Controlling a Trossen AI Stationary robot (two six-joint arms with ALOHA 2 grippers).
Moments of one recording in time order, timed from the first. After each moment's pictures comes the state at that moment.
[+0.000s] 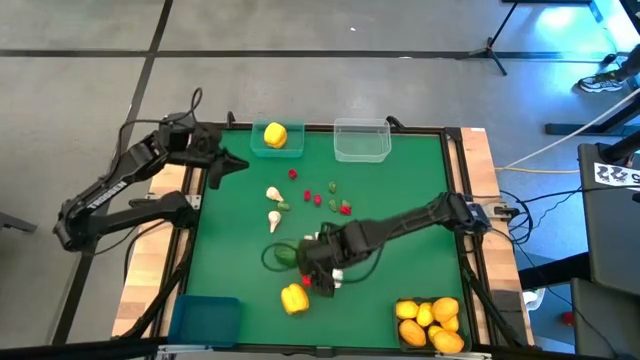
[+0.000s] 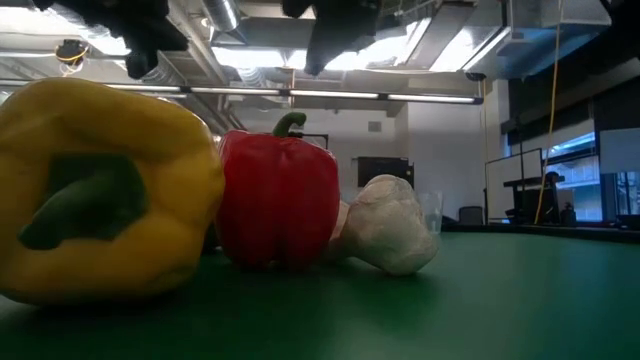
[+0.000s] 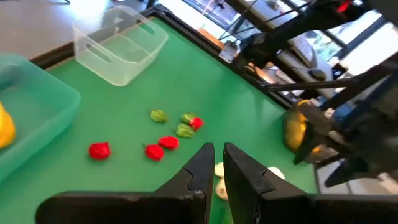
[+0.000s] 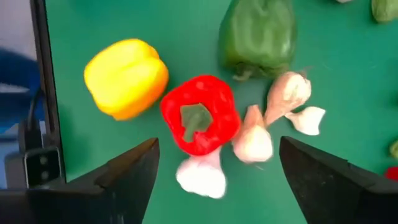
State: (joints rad) left arm 0.72 0.66 0.81 -0.64 0.56 -0.26; right arm 0.34 2.20 2.18 -1.16 0.07 0.48
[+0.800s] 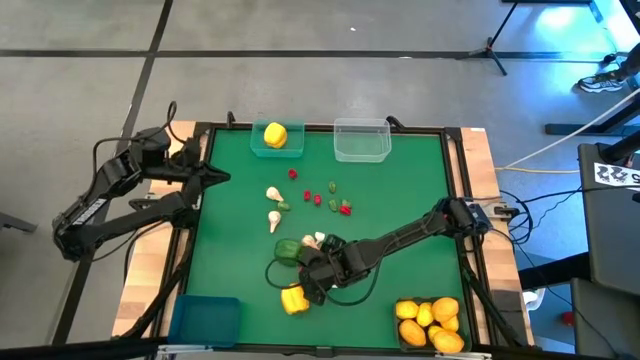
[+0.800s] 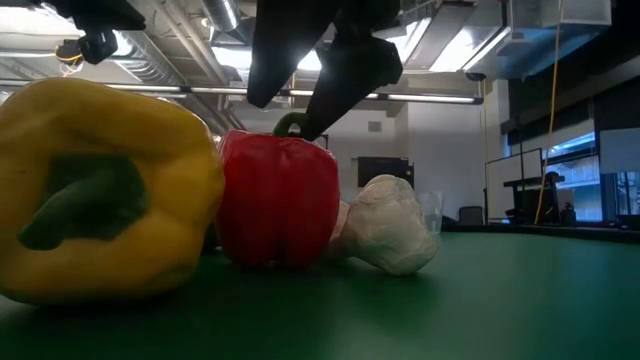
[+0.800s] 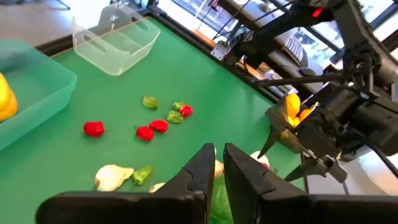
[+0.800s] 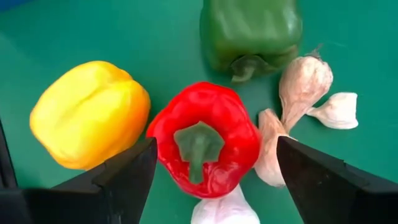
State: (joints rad) left arm 0.67 0.43 0.81 -0.83 0.51 -0.30; right arm 0.41 2.20 1.95 -0.90 0.24 0.75
